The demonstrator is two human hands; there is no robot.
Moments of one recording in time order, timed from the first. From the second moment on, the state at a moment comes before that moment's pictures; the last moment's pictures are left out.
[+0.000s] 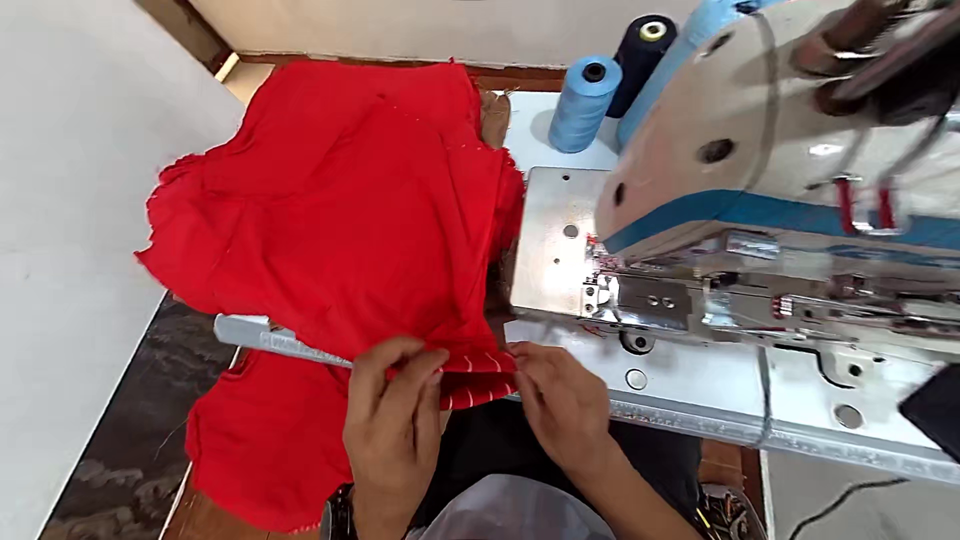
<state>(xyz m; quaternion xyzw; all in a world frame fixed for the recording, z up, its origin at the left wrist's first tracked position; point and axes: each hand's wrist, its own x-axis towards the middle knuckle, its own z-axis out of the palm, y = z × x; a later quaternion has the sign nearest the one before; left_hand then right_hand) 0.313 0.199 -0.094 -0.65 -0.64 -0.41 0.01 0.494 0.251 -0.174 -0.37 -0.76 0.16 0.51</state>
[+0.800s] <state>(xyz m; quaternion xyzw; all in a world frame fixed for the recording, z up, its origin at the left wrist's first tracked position) 0.377 0.384 -0.072 -0.77 -0.54 -0.28 -0.18 0.547 0.266 -0.146 -0.54 -0.47 0.48 0.50</state>
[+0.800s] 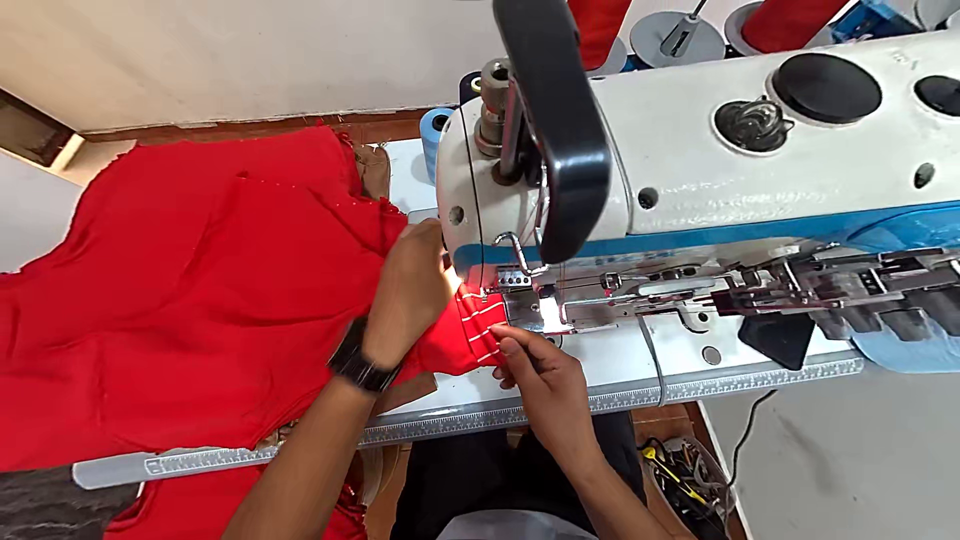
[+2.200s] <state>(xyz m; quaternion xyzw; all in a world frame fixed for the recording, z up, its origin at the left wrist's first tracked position) 0.337 0.343 -0.088 -0.95 -0.13 -0.25 0.13 0.591 0.304 -0.116 -0.23 -0.87 0.29 0.31</state>
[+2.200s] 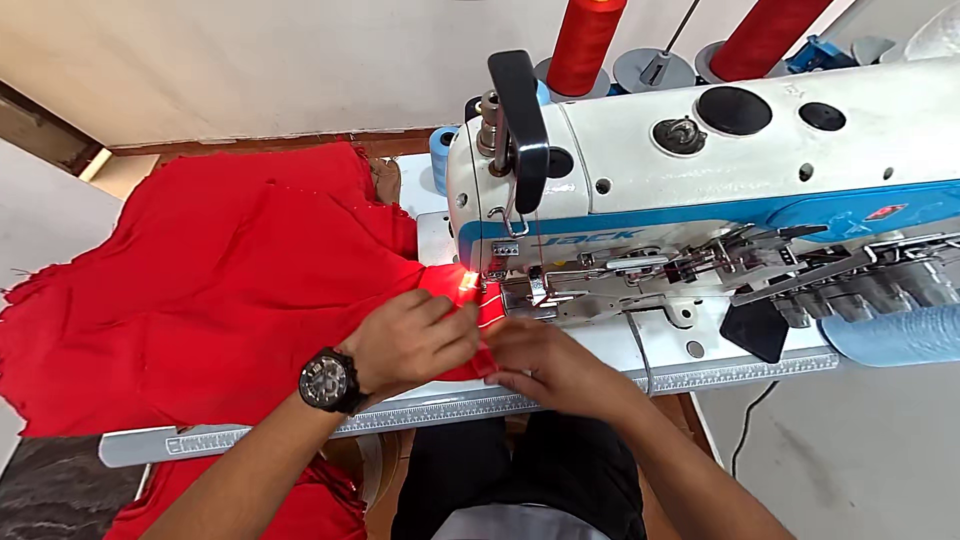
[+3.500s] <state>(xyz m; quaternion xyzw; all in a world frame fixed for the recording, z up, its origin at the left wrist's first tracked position) 0.349 0.394 -0.052 -0.99 -0.12 -0.06 -0.04 0.572 0.281 -0.149 -0.30 -0.81 0.33 0.38</state>
